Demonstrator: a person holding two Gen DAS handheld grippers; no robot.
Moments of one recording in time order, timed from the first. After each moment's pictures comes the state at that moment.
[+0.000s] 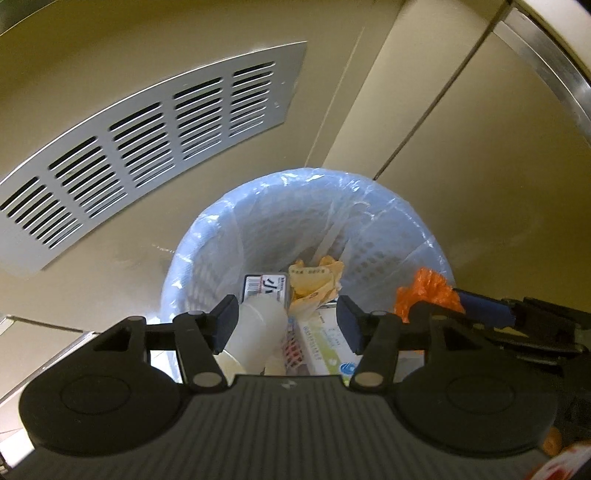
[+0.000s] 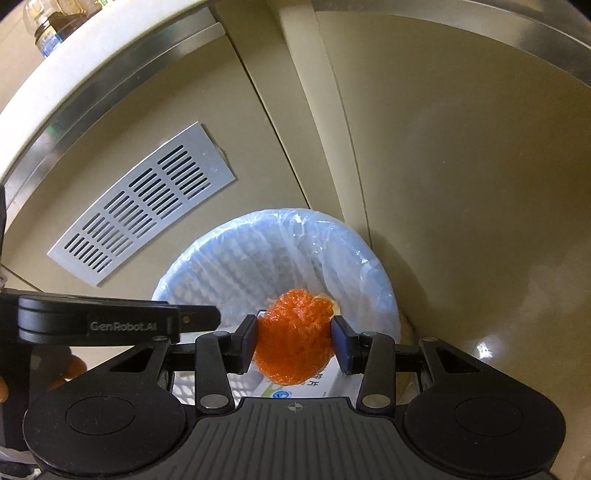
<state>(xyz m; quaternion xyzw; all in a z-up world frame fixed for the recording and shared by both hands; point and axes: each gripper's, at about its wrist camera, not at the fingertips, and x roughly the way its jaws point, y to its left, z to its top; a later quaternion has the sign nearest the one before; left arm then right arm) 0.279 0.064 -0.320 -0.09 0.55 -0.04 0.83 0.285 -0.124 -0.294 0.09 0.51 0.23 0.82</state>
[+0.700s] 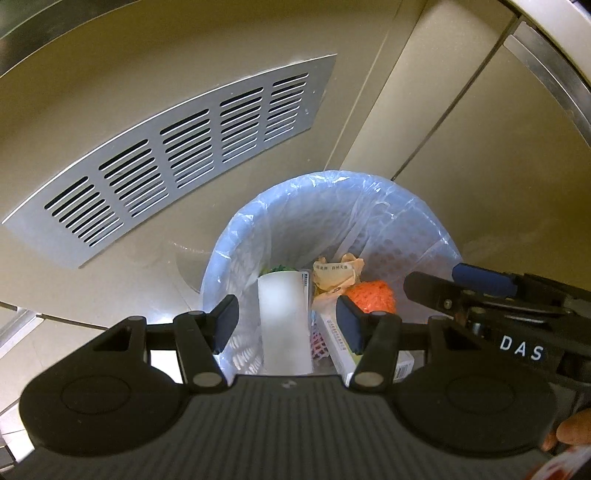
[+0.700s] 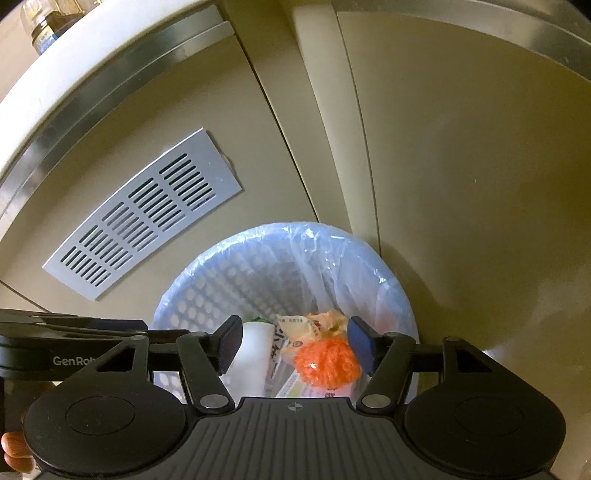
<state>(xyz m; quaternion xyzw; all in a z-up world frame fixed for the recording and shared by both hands) 0.268 0.084 -0.306 -0.08 0.54 -0.03 0.83 0.294 -0.110 -0.298 0.09 0.50 0.23 0.83</state>
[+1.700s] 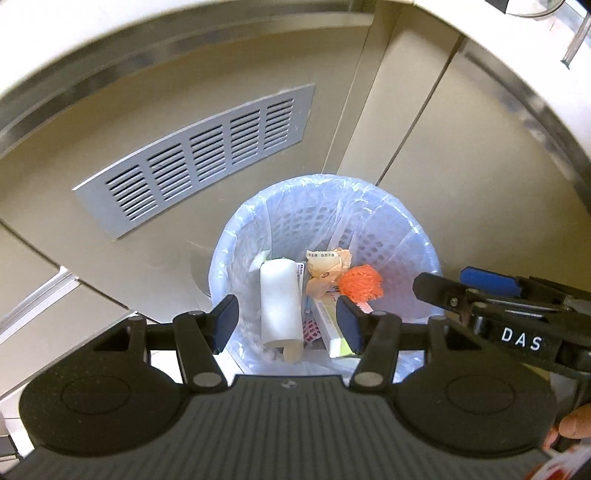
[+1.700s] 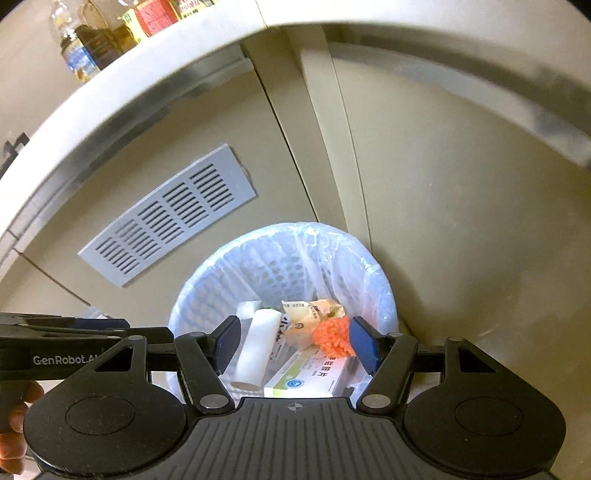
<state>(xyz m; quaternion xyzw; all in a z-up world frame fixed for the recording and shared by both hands) 0.214 0.066 -0.255 -0.07 0.51 0.00 0.86 0.244 -0.135 -0.261 0.09 0.46 0.23 0.85</state>
